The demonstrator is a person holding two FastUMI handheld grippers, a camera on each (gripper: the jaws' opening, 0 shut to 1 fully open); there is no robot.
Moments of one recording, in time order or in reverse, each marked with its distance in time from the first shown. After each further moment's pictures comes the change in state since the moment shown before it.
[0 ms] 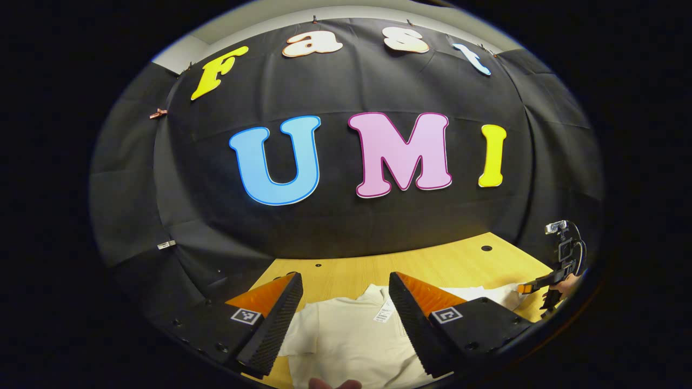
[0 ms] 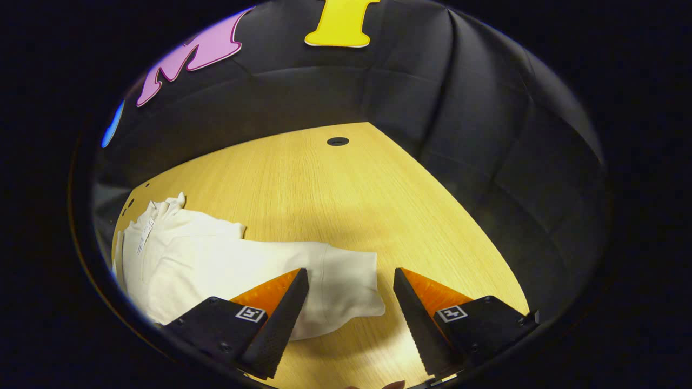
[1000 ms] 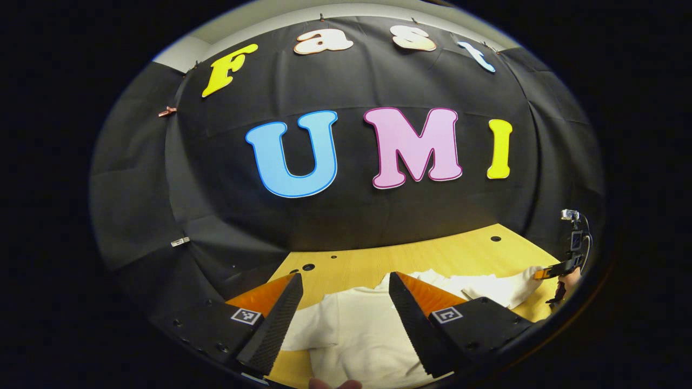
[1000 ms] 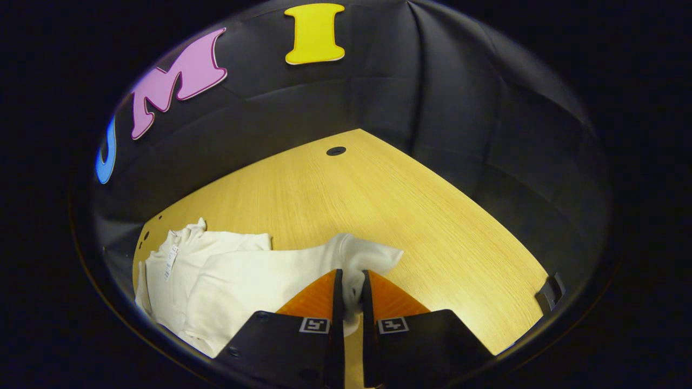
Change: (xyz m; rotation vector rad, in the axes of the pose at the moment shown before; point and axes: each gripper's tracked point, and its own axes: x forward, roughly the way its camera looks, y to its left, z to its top) left arm -0.022 0.048 -0.019 -0.001 0.019 0.022; right arm -0.058 0.027 0.003 0.178 -0.082 0.026
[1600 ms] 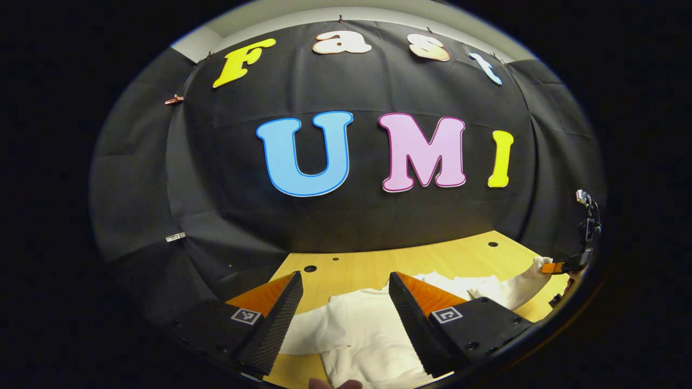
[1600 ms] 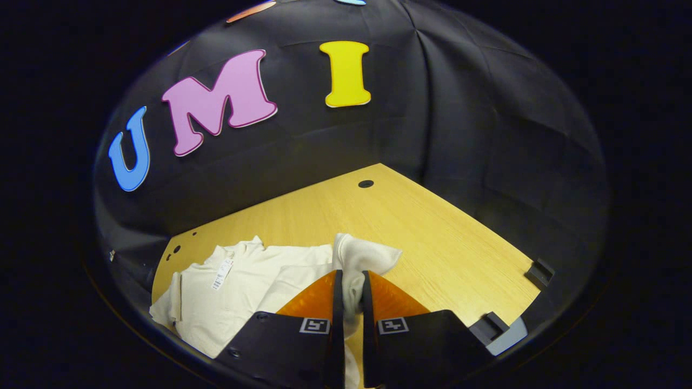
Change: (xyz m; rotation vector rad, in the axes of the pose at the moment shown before) left arm 0.003 0.060 -0.010 -0.053 -0.035 -0.034; right arm -0.114 0.089 0.019 0.006 -0.161 0.064
